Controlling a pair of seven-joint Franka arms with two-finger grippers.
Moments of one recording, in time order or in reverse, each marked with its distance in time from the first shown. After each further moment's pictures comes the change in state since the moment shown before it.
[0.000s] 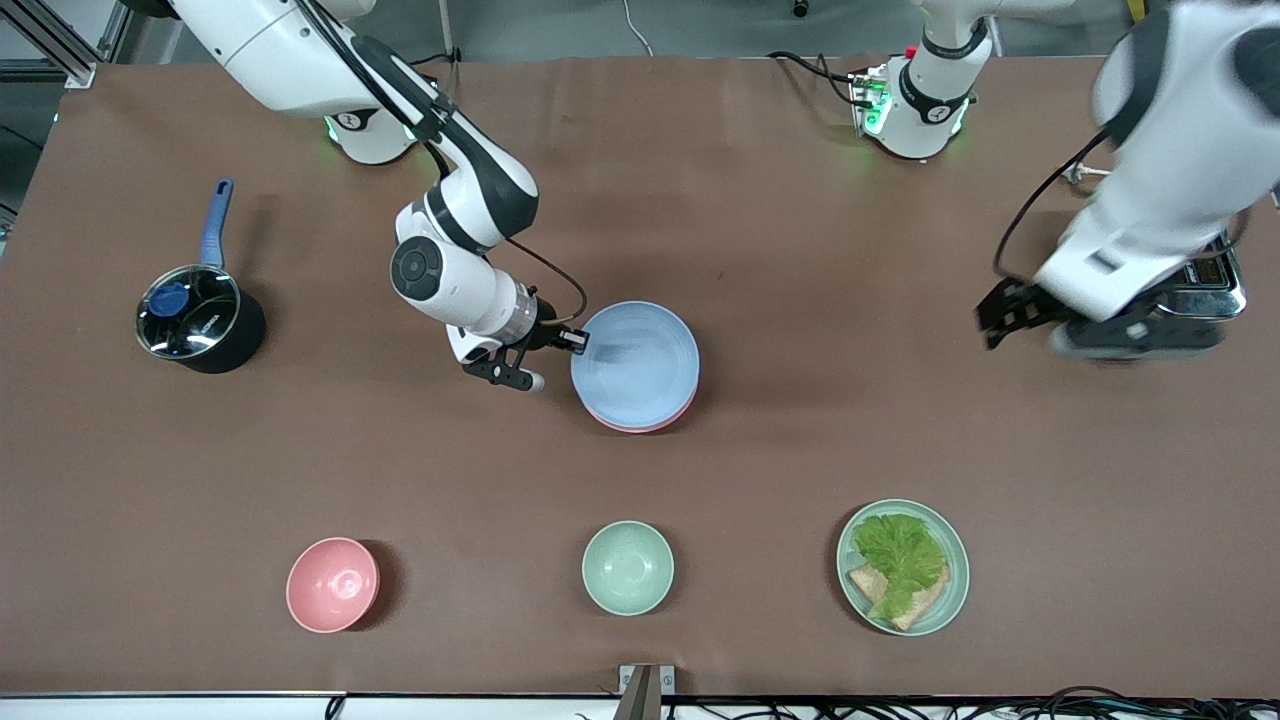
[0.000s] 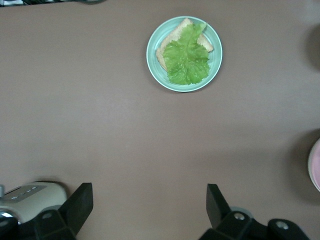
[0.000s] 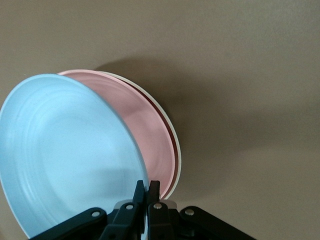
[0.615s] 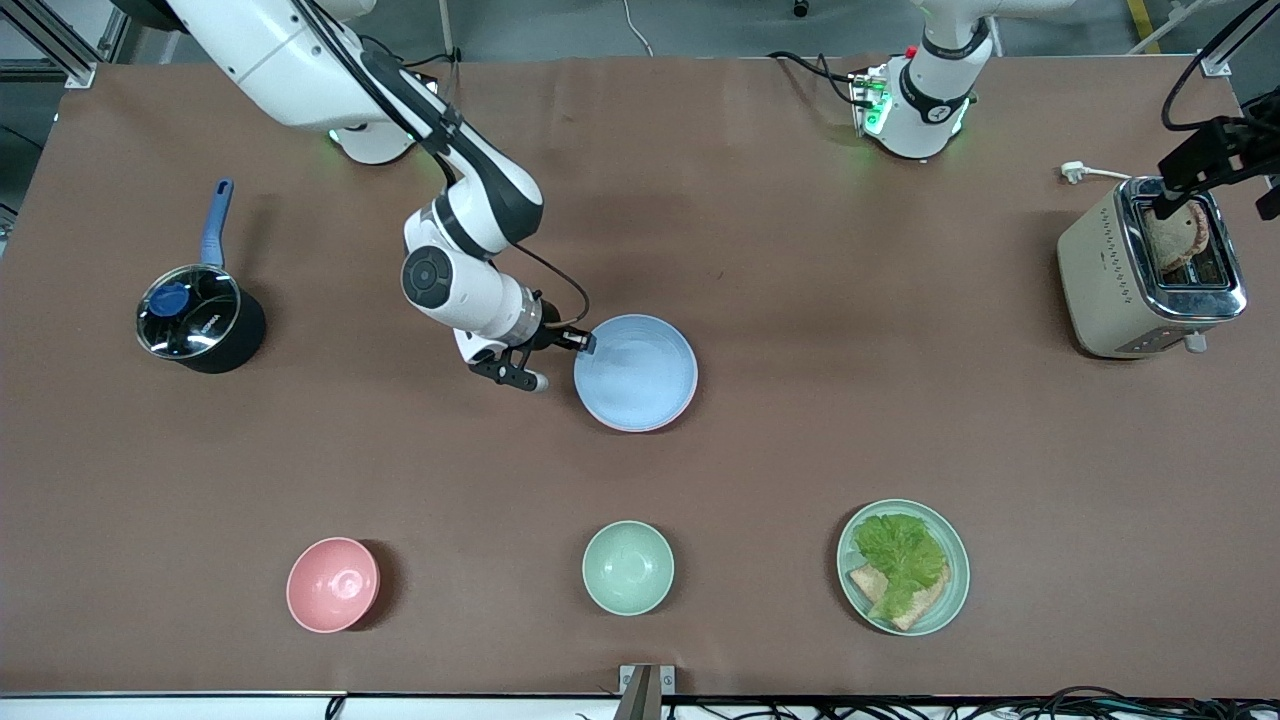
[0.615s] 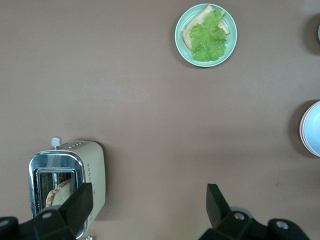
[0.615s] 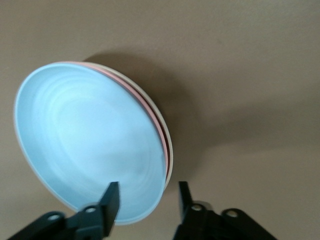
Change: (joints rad) left arm 0.001 -0.105 0.137 0.153 -0.028 -0.295 0.118; right arm -0.005 -0.027 -0.005 0.021 -0.002 -0.102 0.016
